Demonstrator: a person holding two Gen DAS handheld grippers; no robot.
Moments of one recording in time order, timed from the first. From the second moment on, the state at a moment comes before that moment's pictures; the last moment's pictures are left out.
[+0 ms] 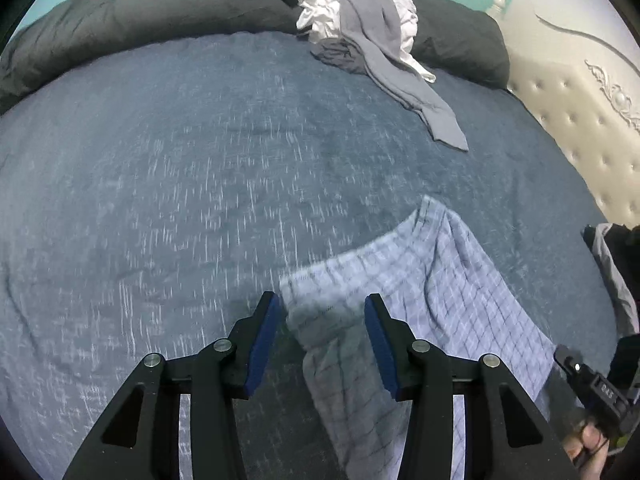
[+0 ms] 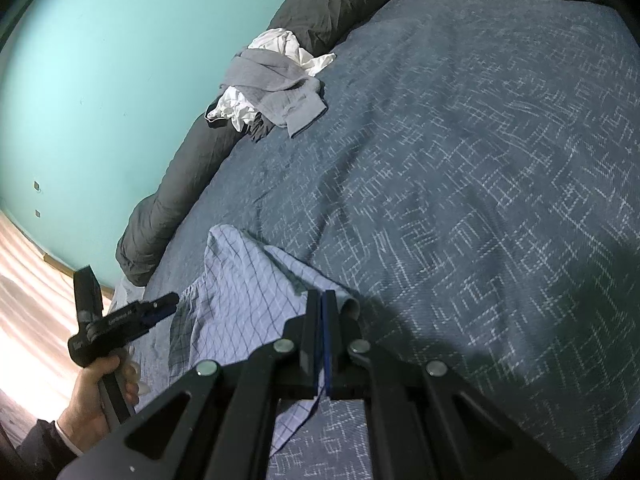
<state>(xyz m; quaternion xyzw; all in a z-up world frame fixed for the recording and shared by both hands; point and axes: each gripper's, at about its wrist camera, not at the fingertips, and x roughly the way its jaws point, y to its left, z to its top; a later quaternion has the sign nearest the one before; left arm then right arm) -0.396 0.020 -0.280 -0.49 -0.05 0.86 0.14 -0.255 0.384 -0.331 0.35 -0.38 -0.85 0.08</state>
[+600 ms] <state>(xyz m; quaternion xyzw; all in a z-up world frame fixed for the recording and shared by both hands) -0.389 -0.002 -0.283 -0.48 -0.11 0.86 0.13 -0.255 0.385 -0.336 0.36 -0.38 -0.85 0.07</state>
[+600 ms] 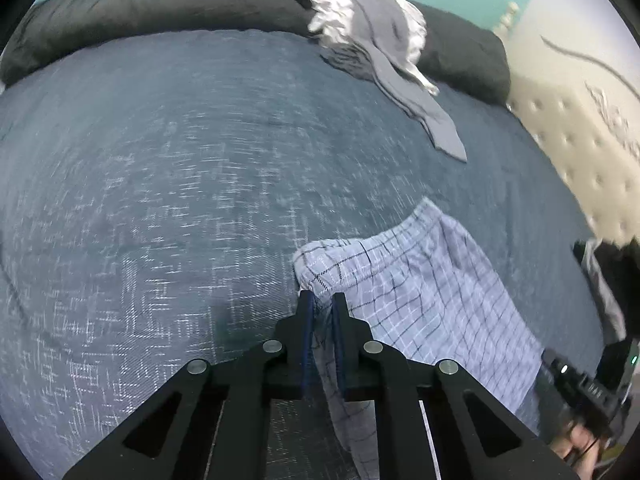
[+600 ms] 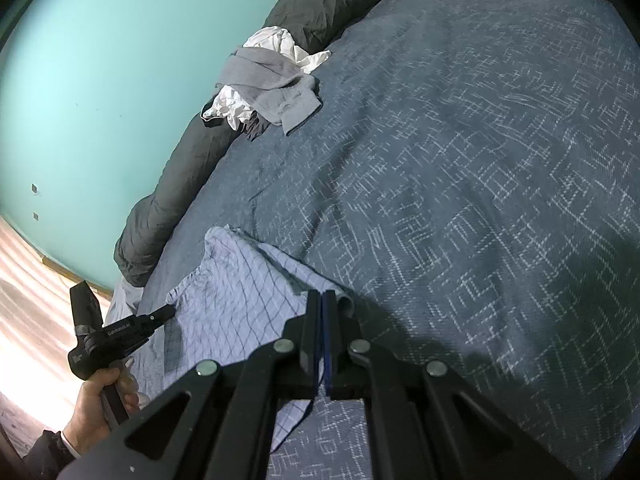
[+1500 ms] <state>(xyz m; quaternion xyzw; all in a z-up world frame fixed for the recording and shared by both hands) -0.428 -0.001 -0.304 -0.50 -0.18 0.84 0.12 -0.251 0.390 -0.340 0.36 -0.39 -0.84 0.06</state>
